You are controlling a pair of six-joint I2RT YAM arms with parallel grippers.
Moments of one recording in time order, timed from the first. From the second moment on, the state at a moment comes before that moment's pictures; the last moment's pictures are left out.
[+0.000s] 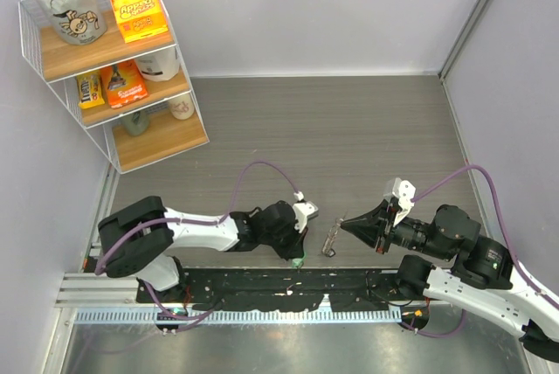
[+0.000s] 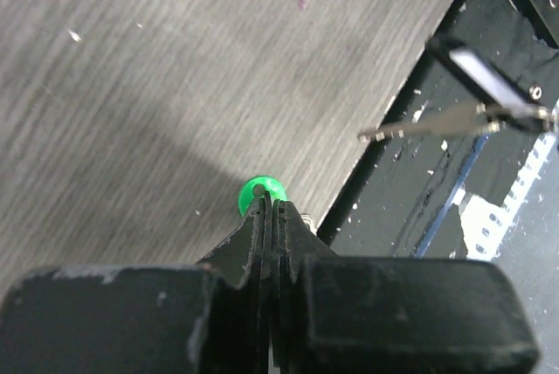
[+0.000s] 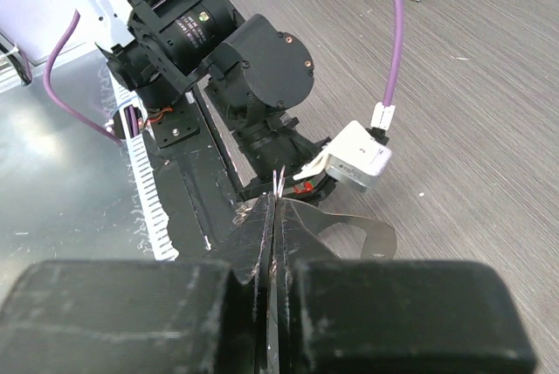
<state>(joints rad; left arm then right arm) -1.16 1.53 0.62 0.11 0.19 -0.42 1.03 0.29 0.70 -0.54 -0.12 0.19</state>
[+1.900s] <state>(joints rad) -0.83 1.51 0.68 0.03 0.10 -0.47 1.03 0.27 0.69 -0.53 -0.11 0.21</state>
